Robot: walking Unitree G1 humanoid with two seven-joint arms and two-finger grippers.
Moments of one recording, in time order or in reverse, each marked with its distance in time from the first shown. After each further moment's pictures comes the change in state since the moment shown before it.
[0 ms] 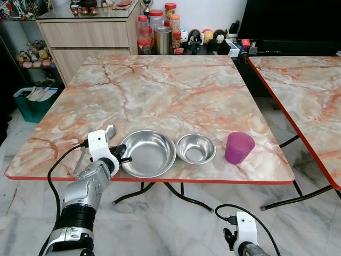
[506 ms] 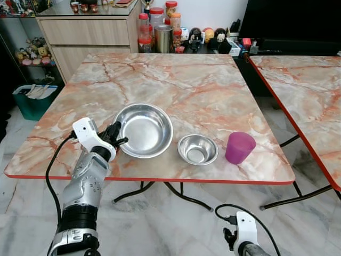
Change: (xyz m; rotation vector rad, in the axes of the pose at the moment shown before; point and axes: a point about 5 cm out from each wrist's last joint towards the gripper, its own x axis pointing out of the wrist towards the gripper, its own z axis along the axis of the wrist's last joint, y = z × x) left arm -0.006 -0.020 0.028 -0.183 -0.332 -0.107; right arm 0.000 -0.001 0.000 -0.001 0.002 0.001
